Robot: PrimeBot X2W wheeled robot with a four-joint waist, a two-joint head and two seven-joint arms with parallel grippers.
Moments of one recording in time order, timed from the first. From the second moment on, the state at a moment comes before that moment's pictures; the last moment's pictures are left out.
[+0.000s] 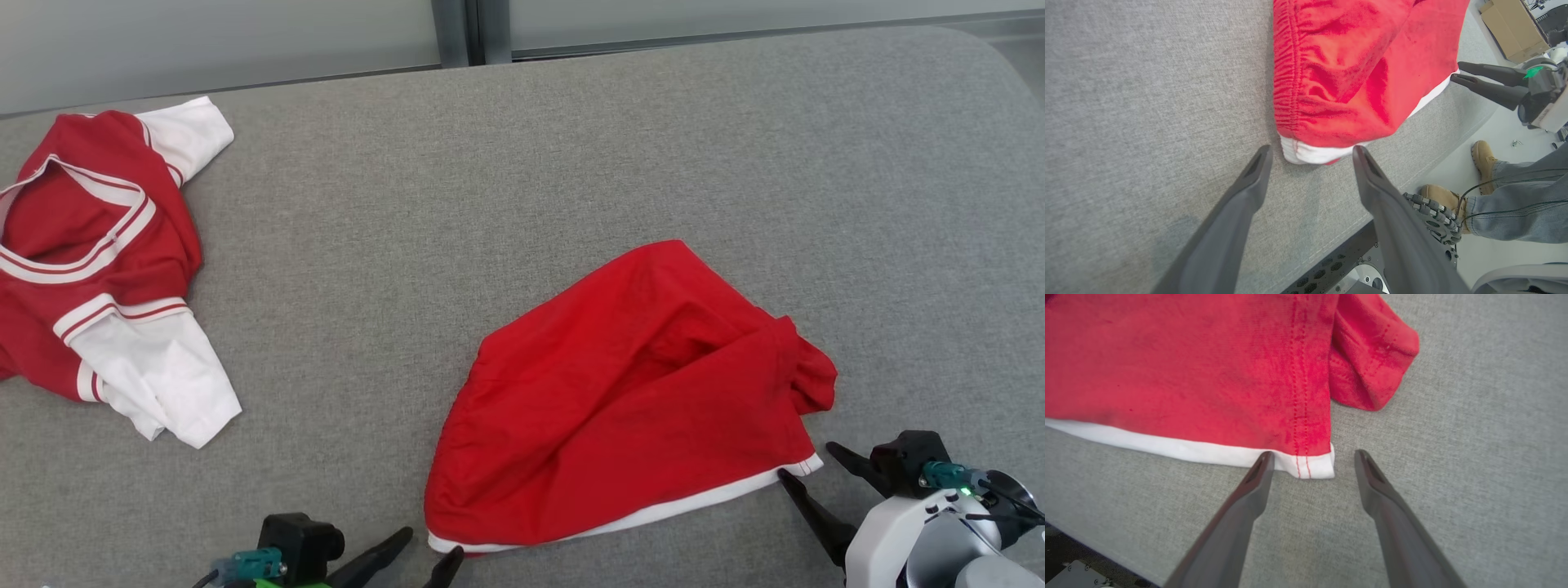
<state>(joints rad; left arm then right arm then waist) 0.09 0.44 -0.53 -0.10 -0.75 -0.13 0.24 -0.03 -0.51 0.39 0.17 0.44 0.13 0.08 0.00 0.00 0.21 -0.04</state>
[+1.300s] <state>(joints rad) -0.01 0.41 -0.66 0.04 -0.83 -0.13 0.14 -0.16 -0.51 0.54 0.24 0.54 0.13 0.02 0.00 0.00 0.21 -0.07</state>
